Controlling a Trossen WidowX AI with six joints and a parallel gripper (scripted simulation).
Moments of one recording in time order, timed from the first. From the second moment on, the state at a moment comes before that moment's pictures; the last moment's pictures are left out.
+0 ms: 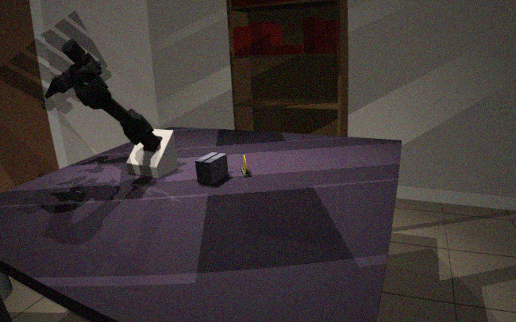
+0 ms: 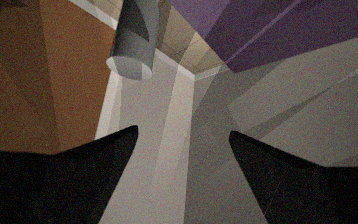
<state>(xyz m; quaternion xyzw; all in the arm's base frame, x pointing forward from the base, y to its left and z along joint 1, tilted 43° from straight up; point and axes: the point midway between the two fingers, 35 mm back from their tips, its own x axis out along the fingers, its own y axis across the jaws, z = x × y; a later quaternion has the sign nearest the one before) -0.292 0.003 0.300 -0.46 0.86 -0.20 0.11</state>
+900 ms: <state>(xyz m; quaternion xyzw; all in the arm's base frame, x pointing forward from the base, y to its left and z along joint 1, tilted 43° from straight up) -0.287 0.291 0.216 0.14 0.56 -0.82 0.03</state>
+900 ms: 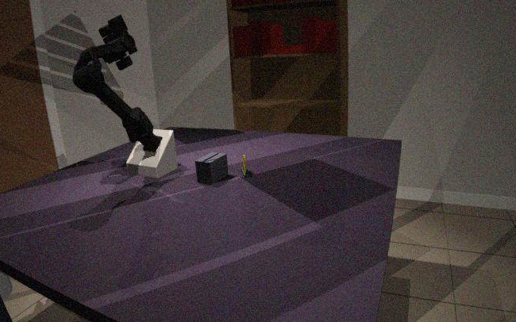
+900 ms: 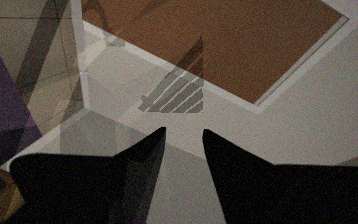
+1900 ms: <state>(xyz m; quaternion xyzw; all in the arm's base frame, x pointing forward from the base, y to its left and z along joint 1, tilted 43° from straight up) 0.070 0.417 0.048 0.32 -0.45 -0.59 -0.59</state>
